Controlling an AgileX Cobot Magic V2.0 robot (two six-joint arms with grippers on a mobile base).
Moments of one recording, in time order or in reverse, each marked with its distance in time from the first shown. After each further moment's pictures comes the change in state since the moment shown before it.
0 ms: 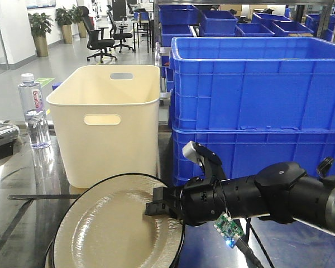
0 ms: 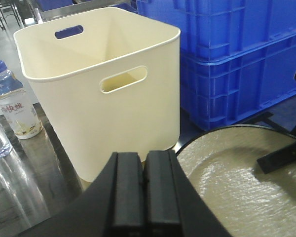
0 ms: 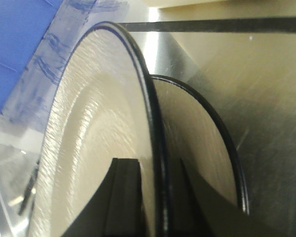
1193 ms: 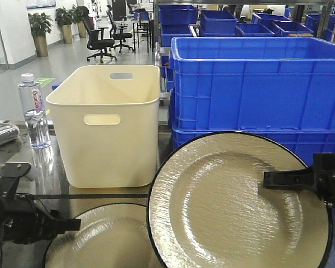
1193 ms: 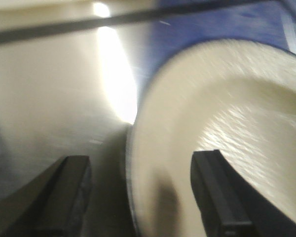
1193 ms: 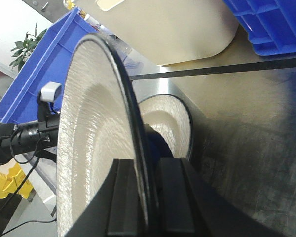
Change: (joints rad) left arm 0.000 0.550 0.000 -0.134 0.061 -0.002; right arm -0.581 -0.493 0.242 0.039 0.480 0.006
